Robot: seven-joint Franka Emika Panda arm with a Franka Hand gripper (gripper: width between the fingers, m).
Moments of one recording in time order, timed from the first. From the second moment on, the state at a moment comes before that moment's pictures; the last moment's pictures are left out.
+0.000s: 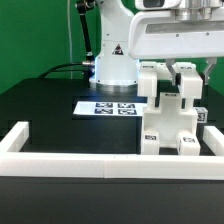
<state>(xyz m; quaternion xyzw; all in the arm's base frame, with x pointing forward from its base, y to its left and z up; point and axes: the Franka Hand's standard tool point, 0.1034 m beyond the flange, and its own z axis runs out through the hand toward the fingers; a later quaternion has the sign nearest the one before) 0.578 0.087 0.126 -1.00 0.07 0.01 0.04</state>
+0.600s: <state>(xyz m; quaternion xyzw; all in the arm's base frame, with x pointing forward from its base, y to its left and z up) 0.579 0.087 0.129 -1.00 0.07 0.01 0.04</state>
